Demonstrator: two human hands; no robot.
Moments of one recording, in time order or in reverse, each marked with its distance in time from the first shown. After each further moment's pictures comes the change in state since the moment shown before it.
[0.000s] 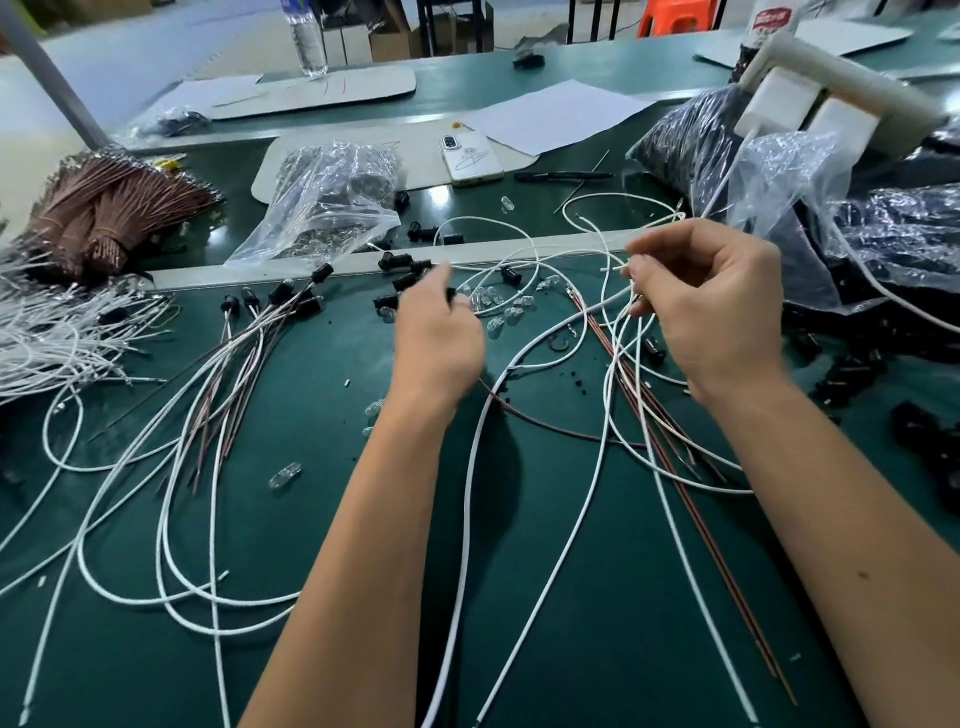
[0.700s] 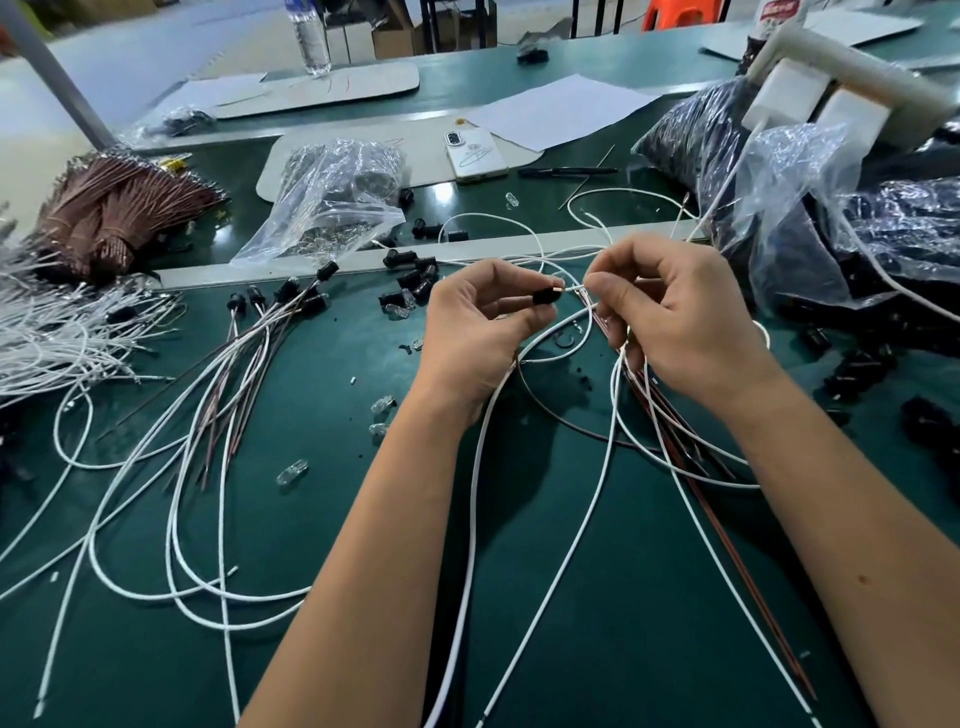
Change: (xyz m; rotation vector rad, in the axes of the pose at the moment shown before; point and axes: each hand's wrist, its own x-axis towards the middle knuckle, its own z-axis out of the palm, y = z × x) left_hand -0.016 0.009 0.011 -0.539 -0.223 0.161; right_hand -0.006 -0.008 0.005 -0.114 -0.362 -0.080
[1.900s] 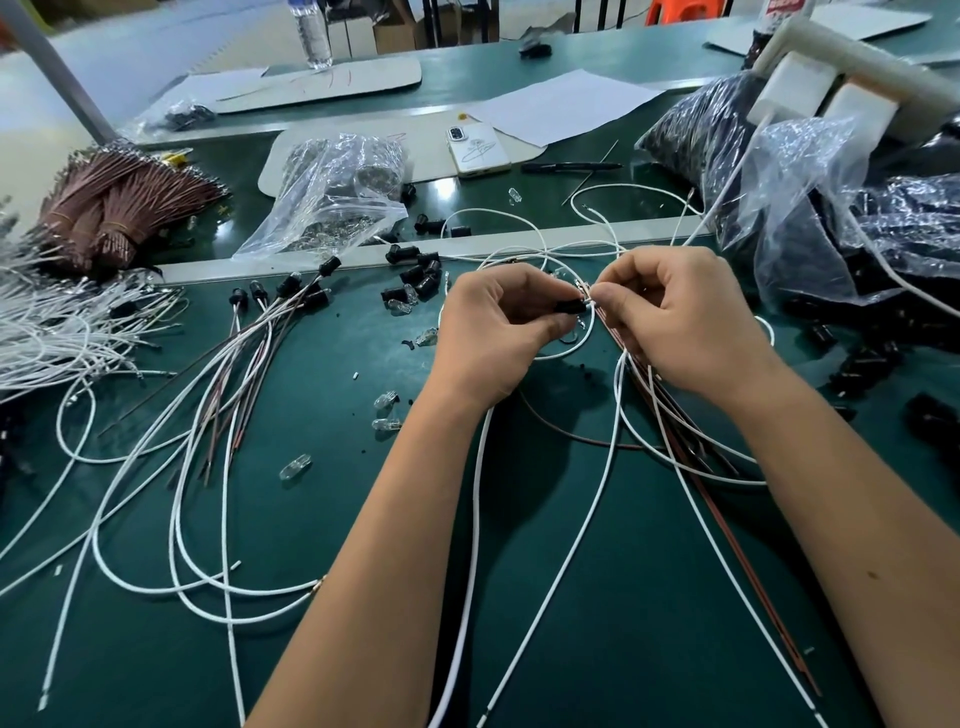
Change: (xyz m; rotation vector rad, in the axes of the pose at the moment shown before) left_hand 0.001 -0.005 0.001 0.177 -0.097 0.046; right_hand 0.001 0.001 -0.001 -0.195 -0.023 0.081
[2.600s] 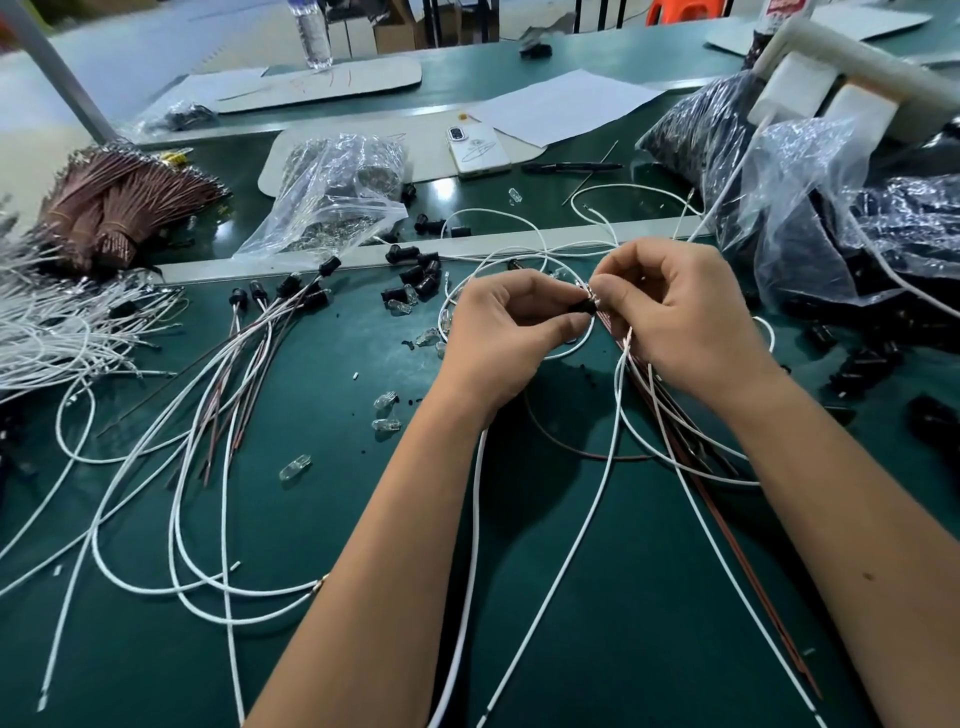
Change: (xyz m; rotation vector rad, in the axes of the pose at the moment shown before) left_hand -0.004 0.004 0.008 -0.095 -0.005 -0.092; right_hand -0.002 0.000 0.005 0.143 0.053 0.005
